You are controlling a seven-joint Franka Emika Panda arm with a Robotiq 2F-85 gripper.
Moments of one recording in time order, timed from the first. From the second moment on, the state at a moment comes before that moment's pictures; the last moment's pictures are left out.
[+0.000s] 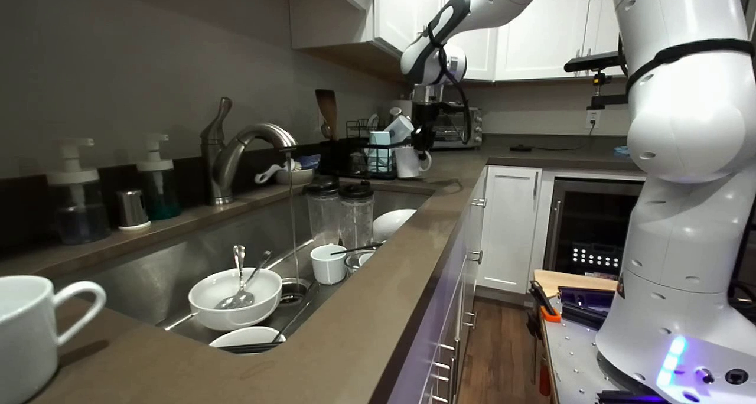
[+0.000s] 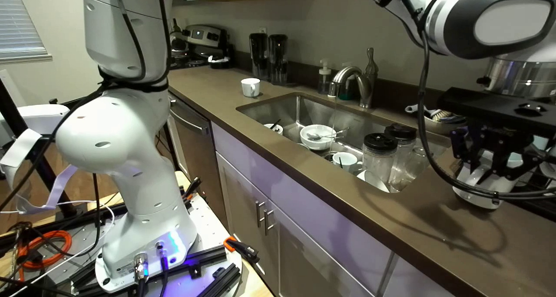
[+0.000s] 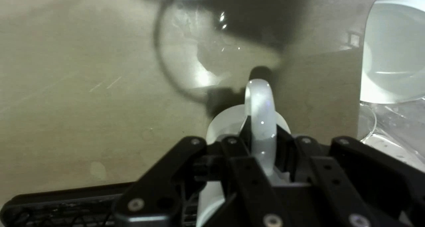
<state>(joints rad) -0.57 0.32 -0.23 -1.74 0.09 2.14 -0.64</state>
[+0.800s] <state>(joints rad) -0.45 0.22 -0.26 -1.85 0.04 2.15 -0.56</state>
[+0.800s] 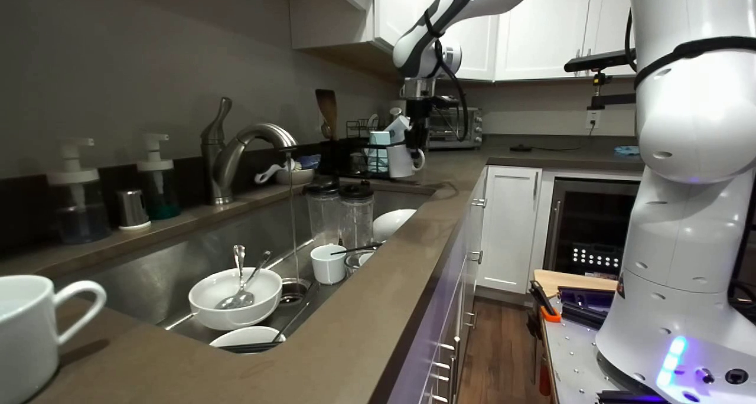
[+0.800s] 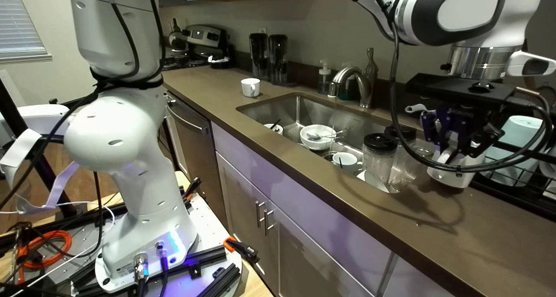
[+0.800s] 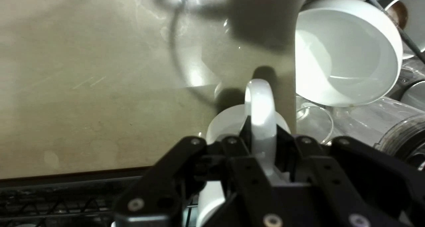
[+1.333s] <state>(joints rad) -0.37 0.20 -0.26 -1.87 0.01 2.15 -0.49</state>
